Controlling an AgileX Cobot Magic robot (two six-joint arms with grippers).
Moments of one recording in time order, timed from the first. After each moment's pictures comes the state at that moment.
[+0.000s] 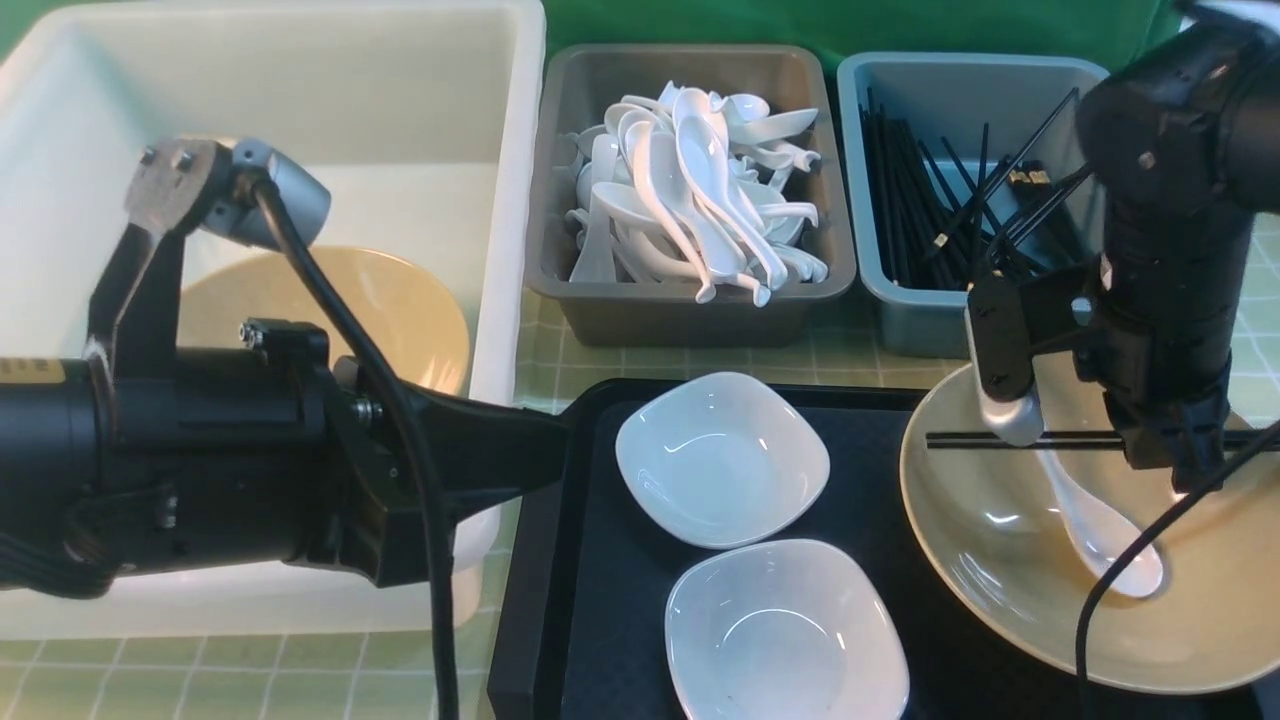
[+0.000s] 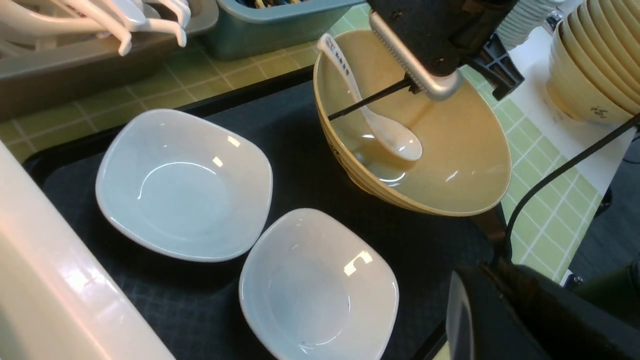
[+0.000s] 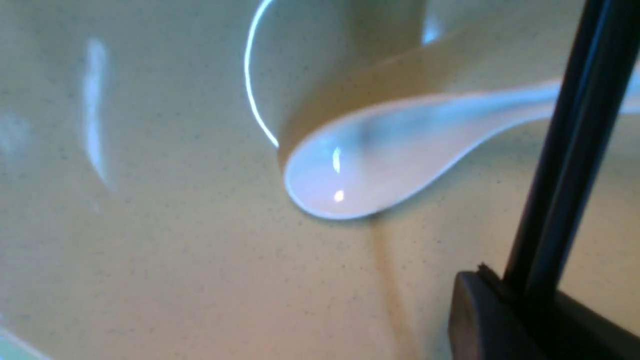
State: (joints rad) right arm 0.32 1.75 -1.35 -0.29 1.17 -0.95; left arm -0.40 0.93 -0.77 -0.91 0.75 0.69
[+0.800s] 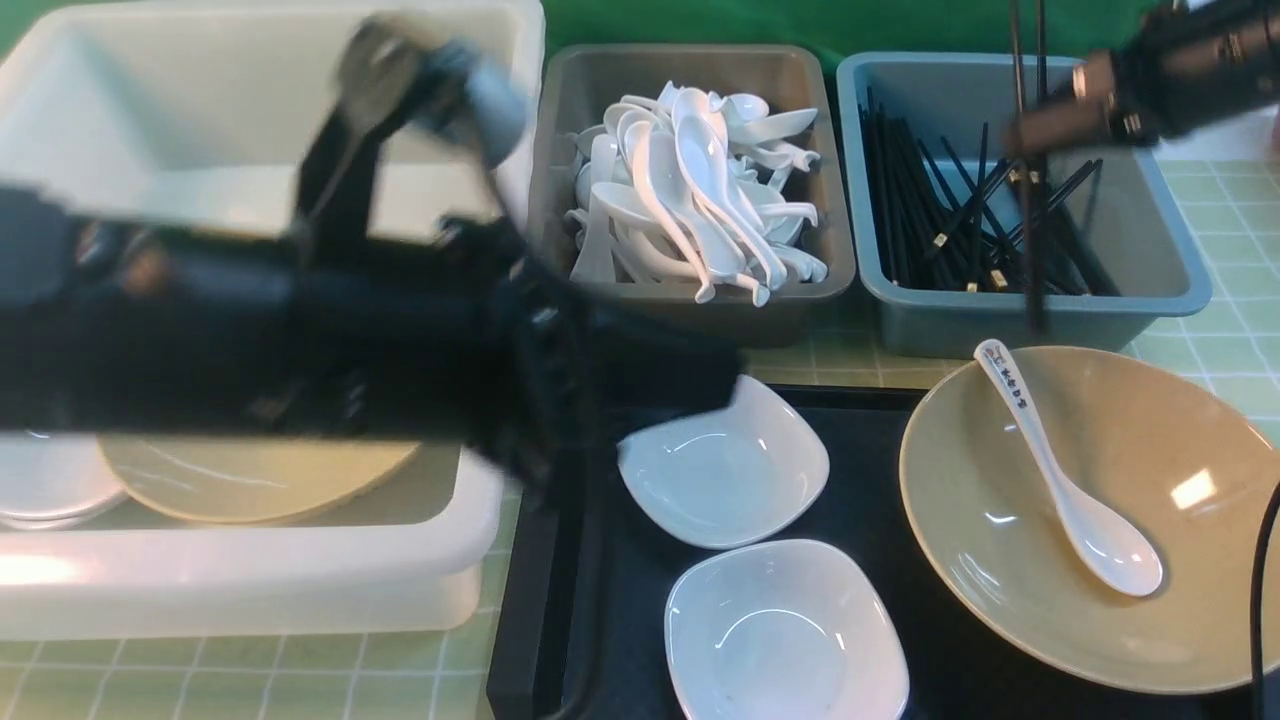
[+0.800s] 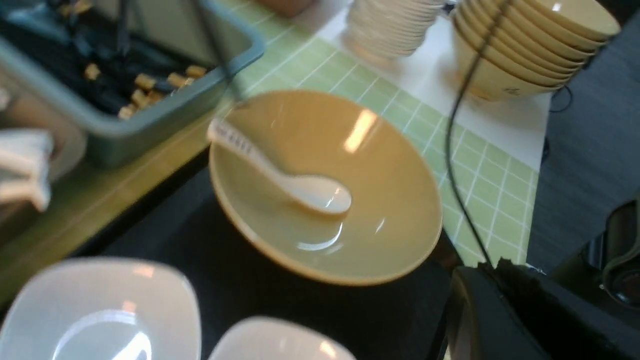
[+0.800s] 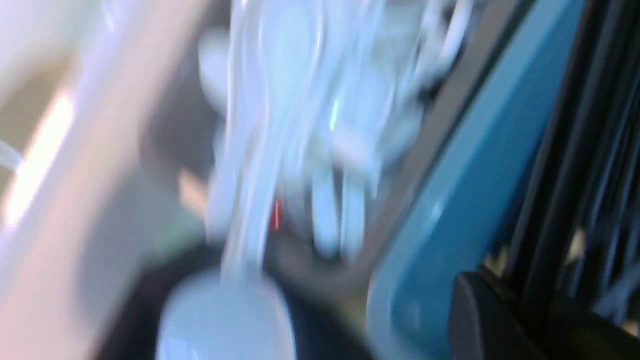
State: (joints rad) right arm -0.14 1.94 -1.69 0.94 0.91 -0.75; left arm -0.53 1.19 -0.97 -1.12 0.77 1.08
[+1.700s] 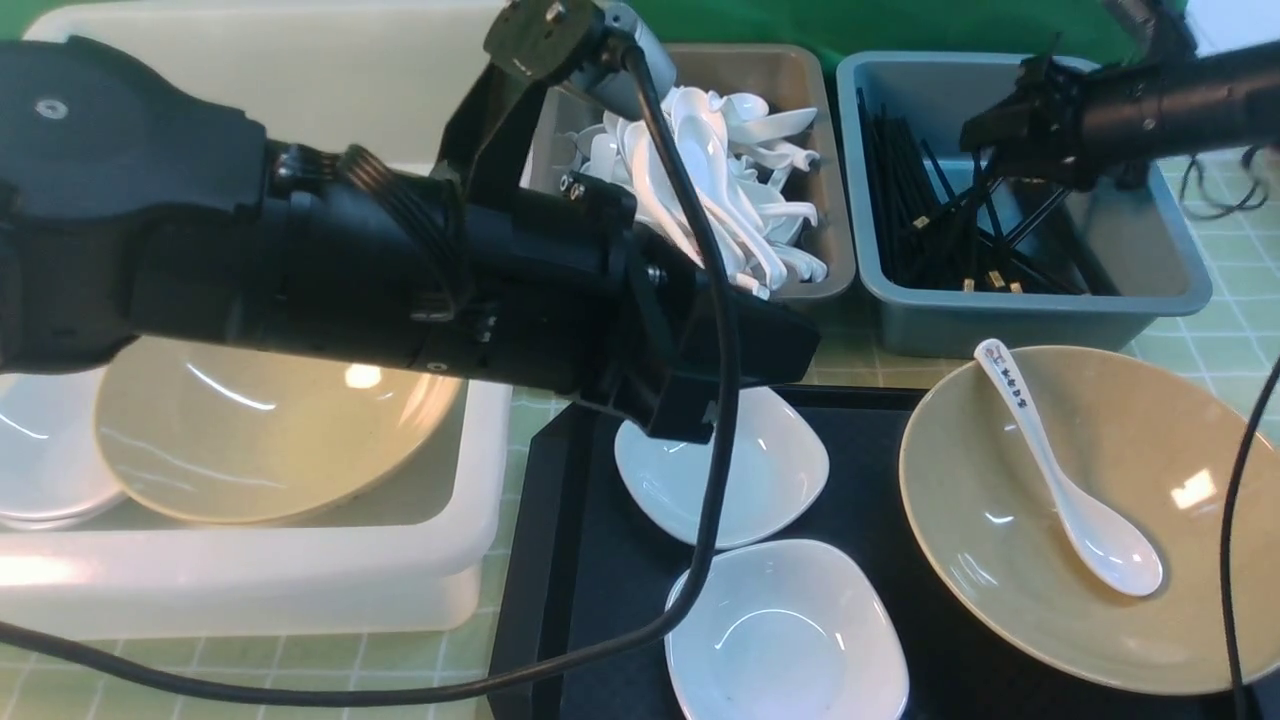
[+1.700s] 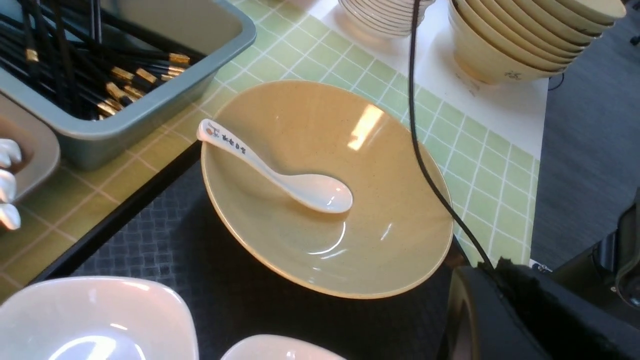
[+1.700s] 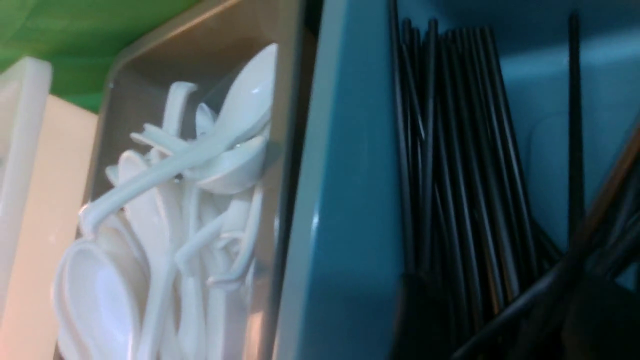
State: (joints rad) right arm -0.16 2.18 -1.82 1.02 0.72 -0.52; left arm -0.55 1.30 -1.05 -1.09 0.78 1.06
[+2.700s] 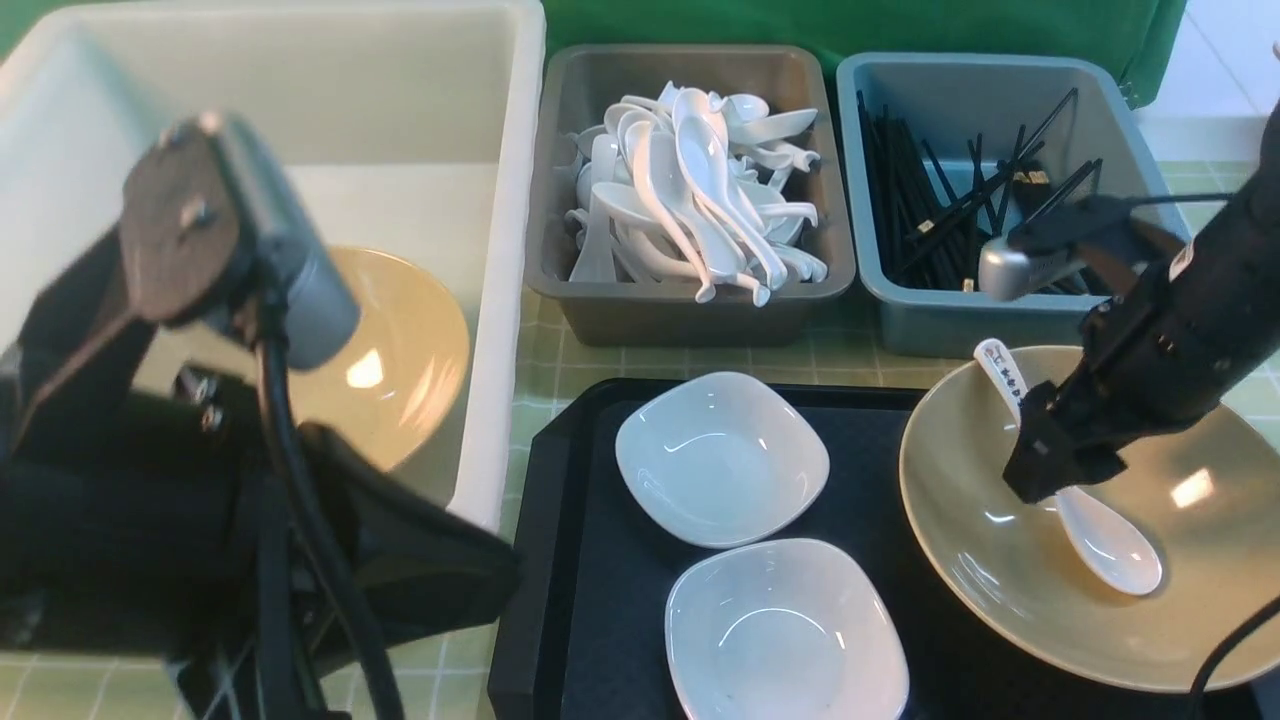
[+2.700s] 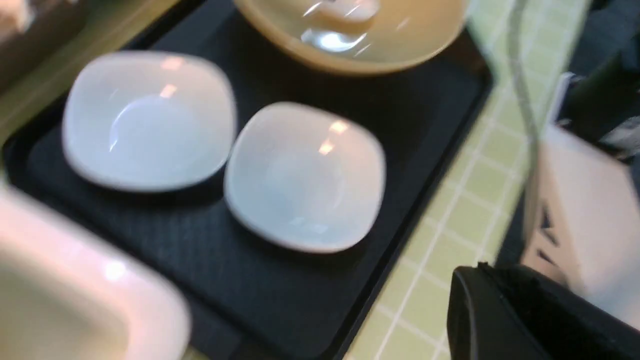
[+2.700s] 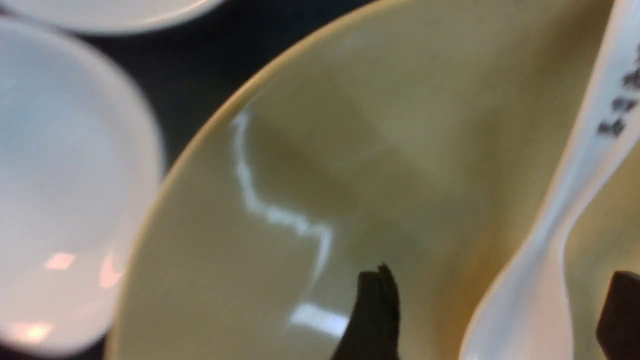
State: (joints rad) right arm 0.16 1.63 -1.13 0.19 0.80 -0.40; left arm -0.51 0.90 -0.92 -0.56 1.04 0.61
